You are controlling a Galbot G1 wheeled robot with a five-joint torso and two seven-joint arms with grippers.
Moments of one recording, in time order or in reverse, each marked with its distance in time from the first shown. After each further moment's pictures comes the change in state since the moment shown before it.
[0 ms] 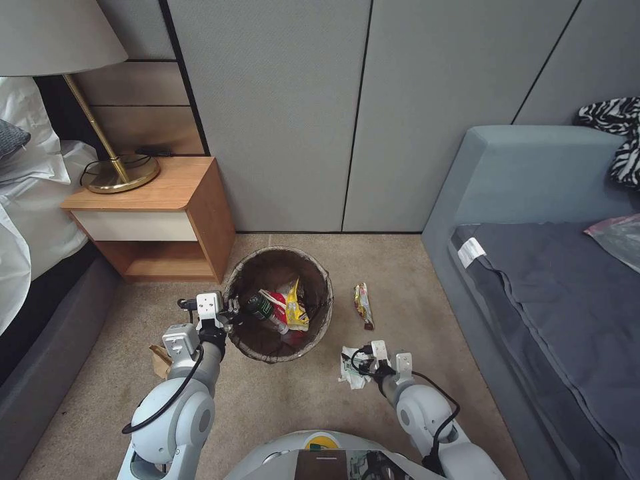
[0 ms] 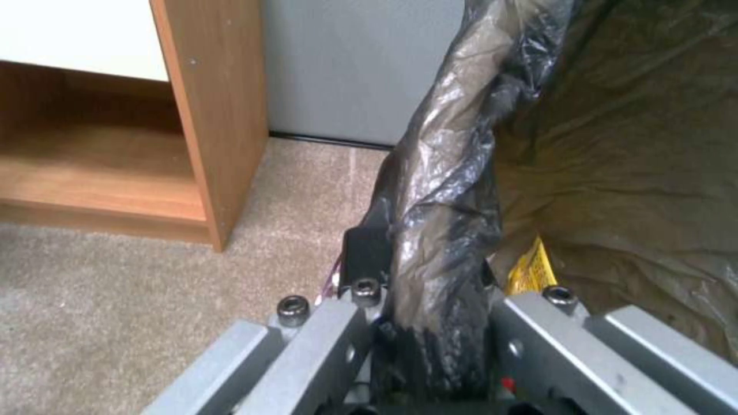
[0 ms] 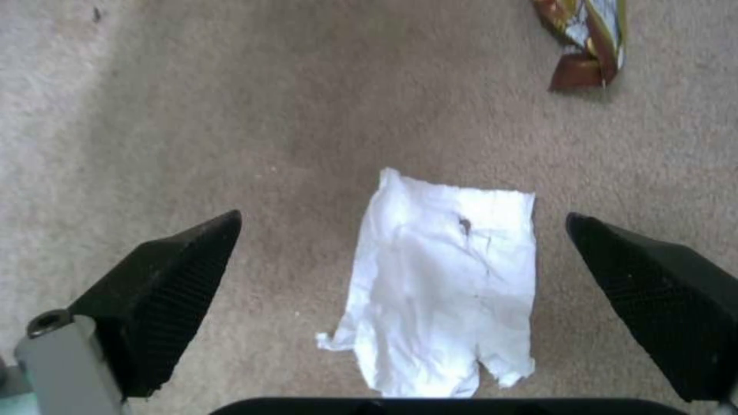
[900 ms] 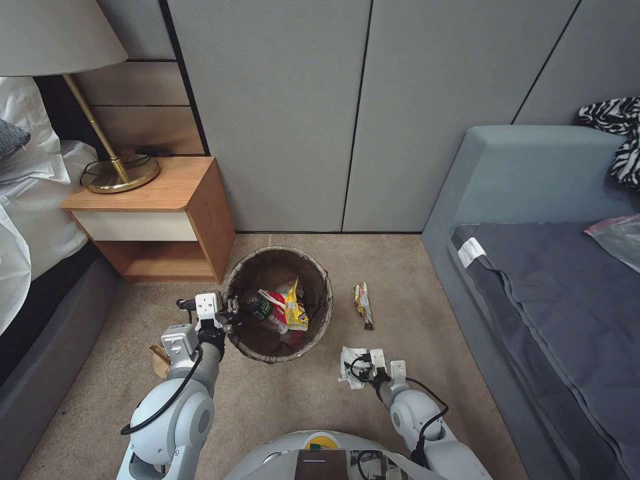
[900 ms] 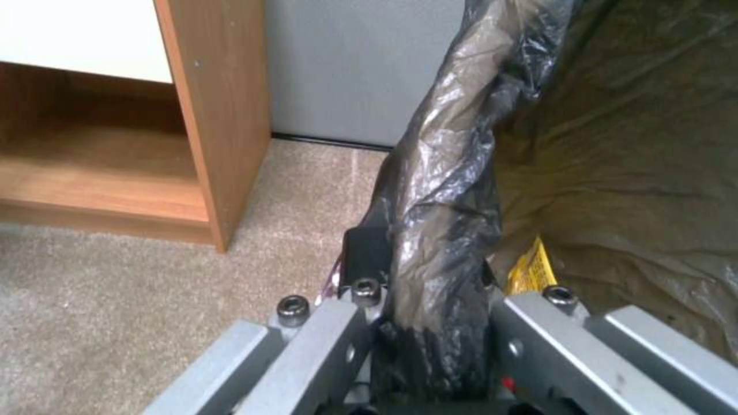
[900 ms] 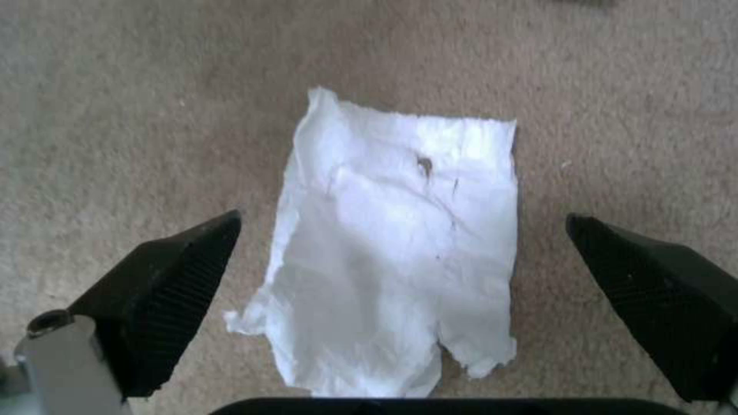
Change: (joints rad) left arm 0.003 -0.002 -0.004 -0.004 0.001 -0.001 -0.001; right arm 0.048 0.038 -0.006 -0.194 -0.071 0.085 -0.026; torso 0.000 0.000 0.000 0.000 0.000
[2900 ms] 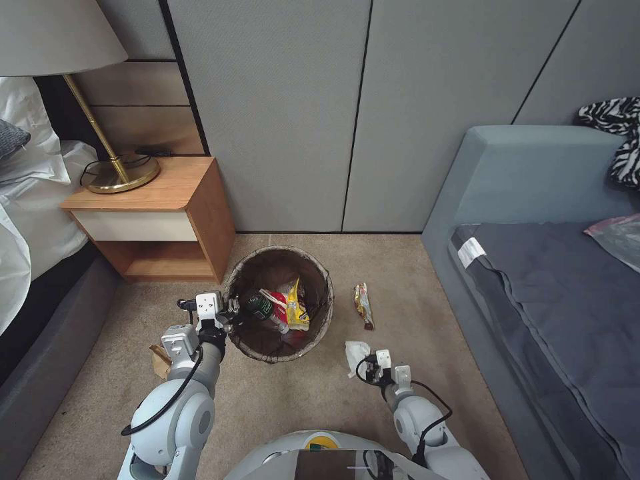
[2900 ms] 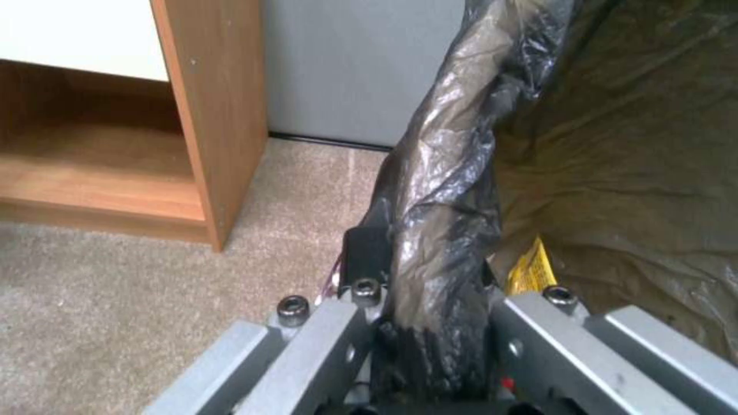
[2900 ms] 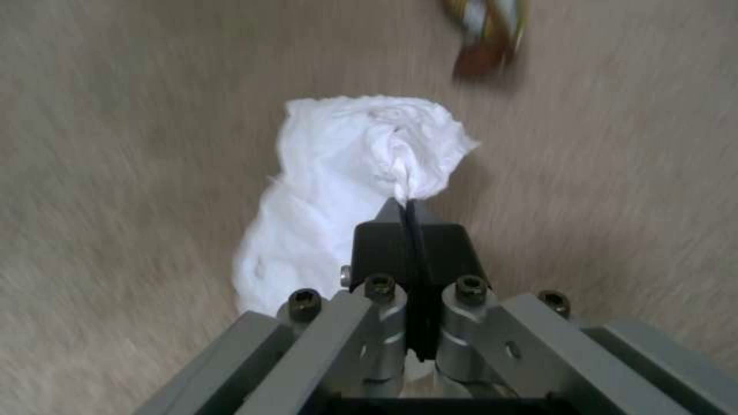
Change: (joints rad) left arm 0.002 -0.004 0.004 -0.006 -0.001 -0.002 0.001; right arm 0.011 0.014 0.023 -0.090 -0.086 0.081 -0.021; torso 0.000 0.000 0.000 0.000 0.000
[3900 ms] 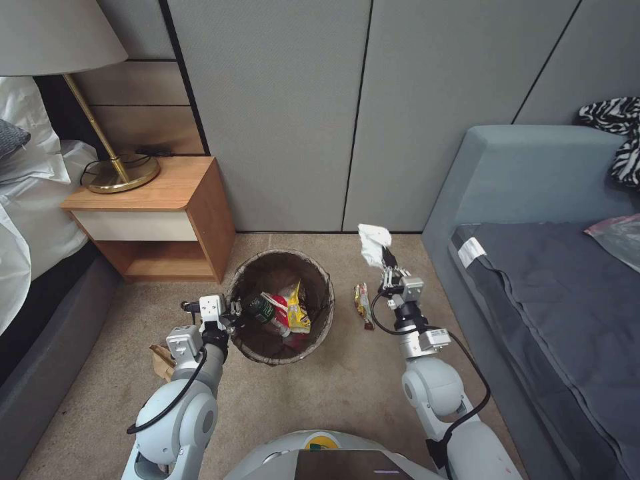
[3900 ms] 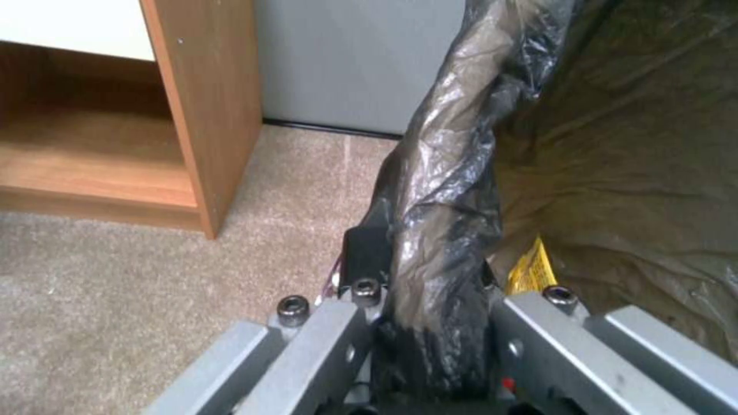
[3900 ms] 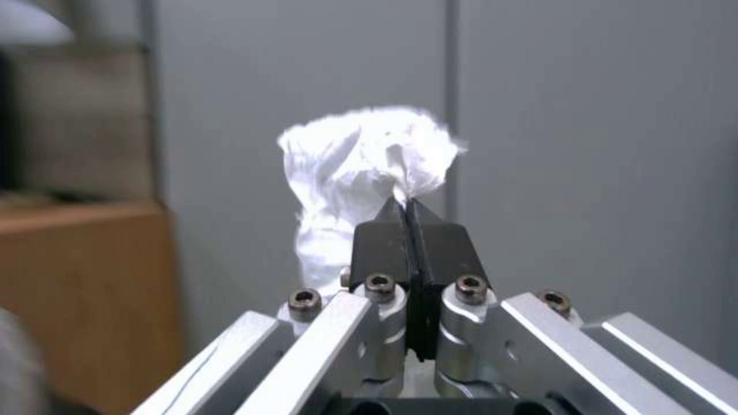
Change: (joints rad) left arm -0.002 0.000 0.018 0.028 0.008 0.000 -0.003; right arm -0.027 0.013 0.053 0.552 -0.121 0.653 -0.017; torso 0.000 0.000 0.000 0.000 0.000
